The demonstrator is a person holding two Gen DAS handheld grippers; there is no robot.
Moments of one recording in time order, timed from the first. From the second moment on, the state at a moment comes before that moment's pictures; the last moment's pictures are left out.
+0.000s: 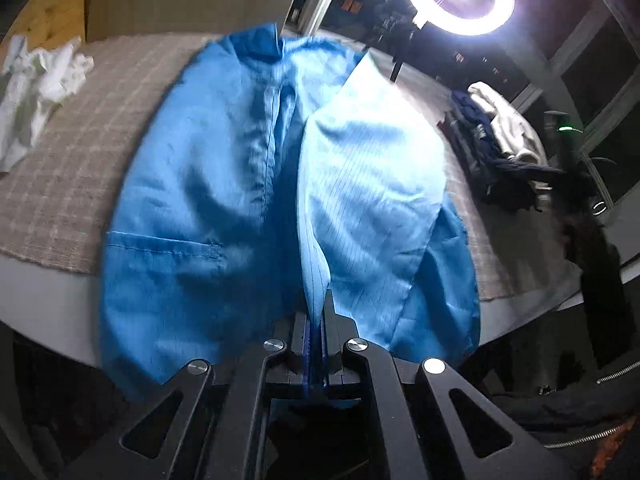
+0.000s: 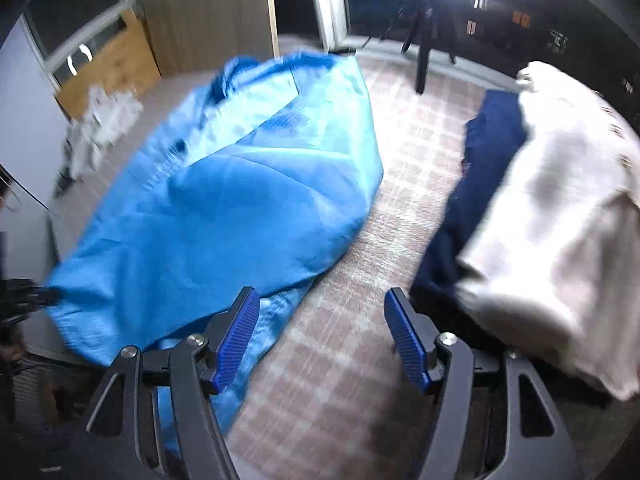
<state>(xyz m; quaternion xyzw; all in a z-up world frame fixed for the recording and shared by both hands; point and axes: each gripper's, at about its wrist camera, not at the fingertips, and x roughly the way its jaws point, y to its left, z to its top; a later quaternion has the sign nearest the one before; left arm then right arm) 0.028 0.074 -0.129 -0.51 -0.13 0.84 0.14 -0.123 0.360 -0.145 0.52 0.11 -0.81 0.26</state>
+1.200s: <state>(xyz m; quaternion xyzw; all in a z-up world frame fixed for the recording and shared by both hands) 0.054 0.042 -0.131 -0.53 -0.12 0.84 0.06 -0.232 0.322 -0.206 0.52 0.14 -0.83 0.11</state>
